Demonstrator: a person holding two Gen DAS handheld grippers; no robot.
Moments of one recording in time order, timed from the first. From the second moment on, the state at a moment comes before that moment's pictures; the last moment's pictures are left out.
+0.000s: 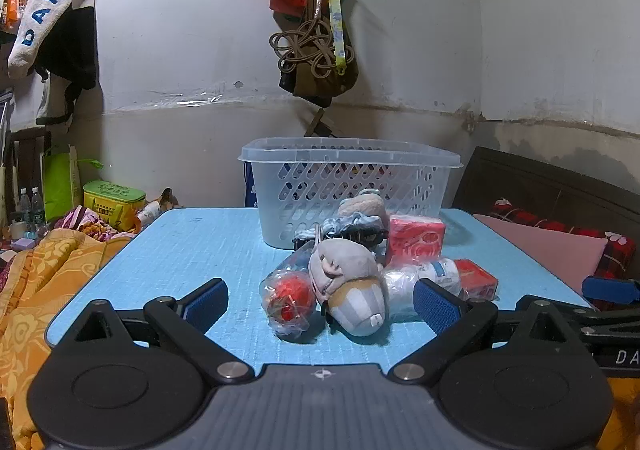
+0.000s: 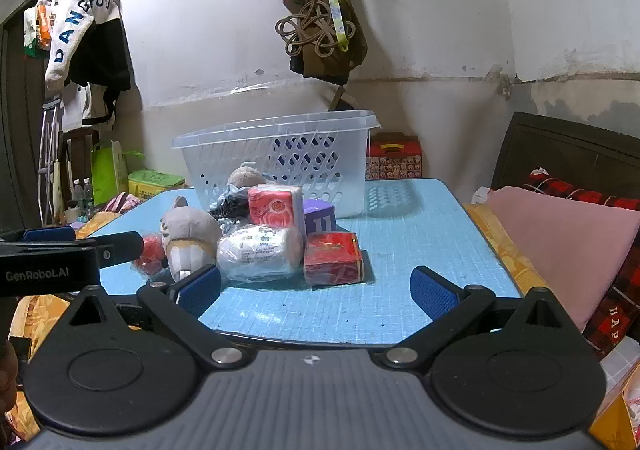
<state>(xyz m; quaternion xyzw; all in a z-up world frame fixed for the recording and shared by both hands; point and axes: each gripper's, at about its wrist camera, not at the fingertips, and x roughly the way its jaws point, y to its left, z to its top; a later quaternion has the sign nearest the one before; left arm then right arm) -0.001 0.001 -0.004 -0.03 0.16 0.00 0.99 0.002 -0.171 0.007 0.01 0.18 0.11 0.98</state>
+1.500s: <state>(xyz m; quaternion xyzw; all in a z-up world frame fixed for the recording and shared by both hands) -0.002 0.003 -0.003 -0.02 0.16 0.00 0.99 0.002 -0.171 0.016 0.02 0.17 0.13 0.98</state>
